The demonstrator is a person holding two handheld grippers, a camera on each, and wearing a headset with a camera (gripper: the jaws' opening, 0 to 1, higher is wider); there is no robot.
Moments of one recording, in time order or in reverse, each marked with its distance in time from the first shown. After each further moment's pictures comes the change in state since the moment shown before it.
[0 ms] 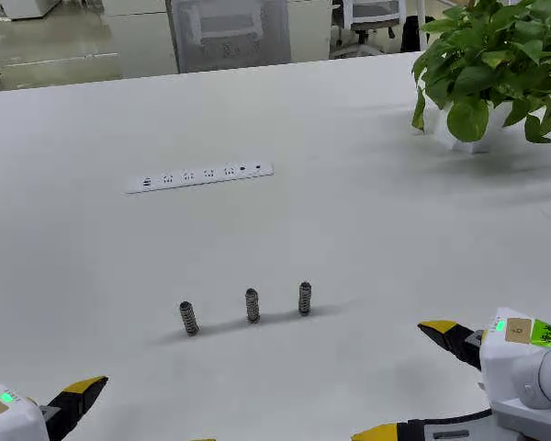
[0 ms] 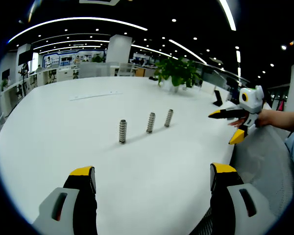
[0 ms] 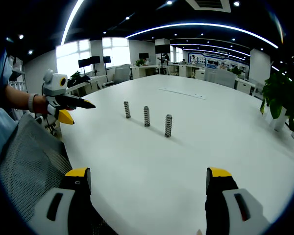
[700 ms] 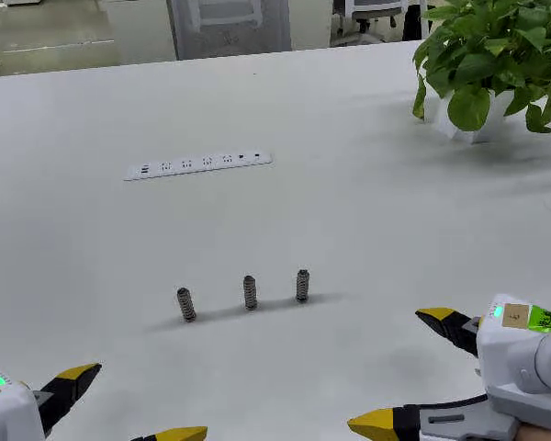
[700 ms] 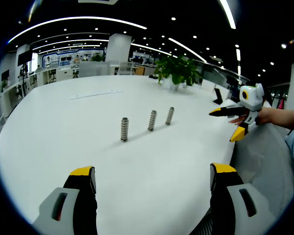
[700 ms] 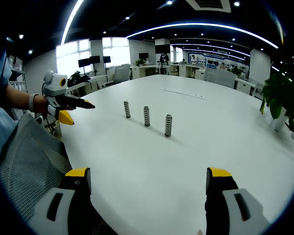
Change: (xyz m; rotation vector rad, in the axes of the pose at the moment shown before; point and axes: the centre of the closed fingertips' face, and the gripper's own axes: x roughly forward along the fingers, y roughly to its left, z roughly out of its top) left arm -0.002 0.004 -0.003 0.005 0.010 0.002; right arm 0.000 0.002 0.001 -0.002 0.001 0.001
